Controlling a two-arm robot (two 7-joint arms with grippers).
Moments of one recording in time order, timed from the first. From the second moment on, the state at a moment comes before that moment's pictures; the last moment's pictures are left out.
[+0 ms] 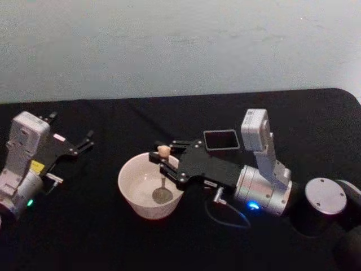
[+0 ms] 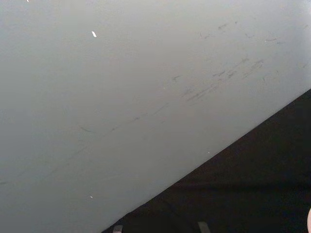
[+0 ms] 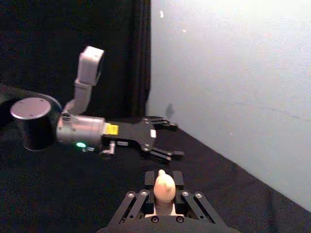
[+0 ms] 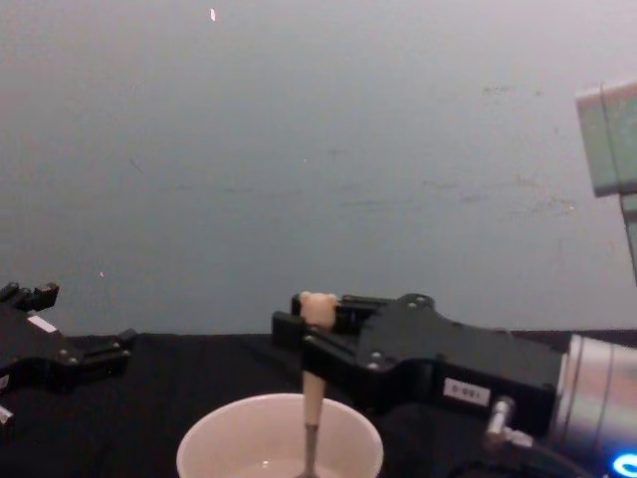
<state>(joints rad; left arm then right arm) -0.20 0.60 0.45 -1.41 -0.25 -0.12 0.03 0.33 0.35 -0.57 -1.36 0.43 -0.19 0.69</state>
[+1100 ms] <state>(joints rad) -0.20 0.60 0.45 -1.41 -0.25 -0.12 0.03 0.45 0.25 -0.58 -1.18 0.38 -0.25 0.66</state>
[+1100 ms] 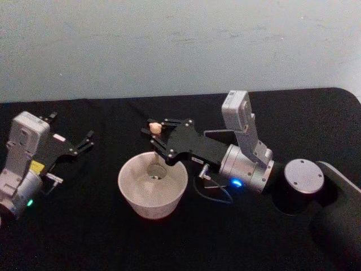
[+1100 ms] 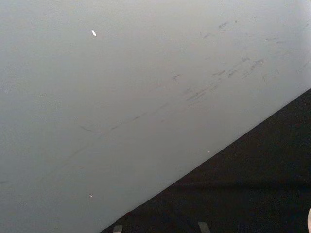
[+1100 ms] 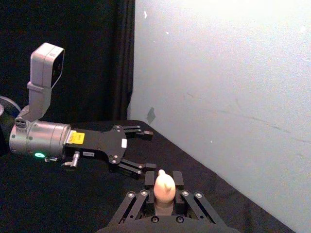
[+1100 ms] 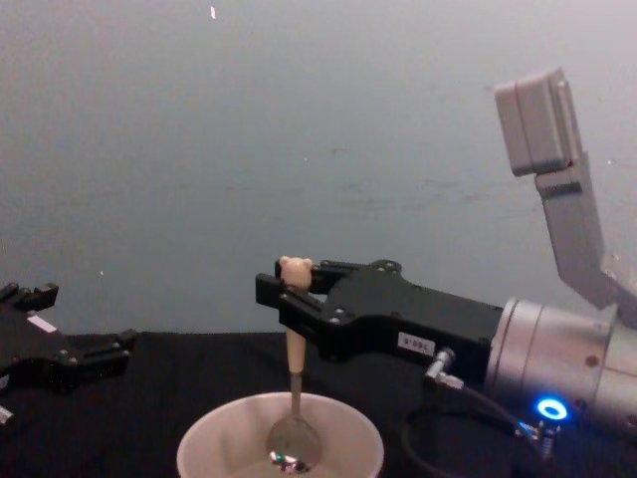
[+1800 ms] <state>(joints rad) -0.20 0.60 0.45 -1.41 -0.25 -0.12 0.03 0.36 0.32 -0.55 -1.30 0.41 -0.21 0.66</state>
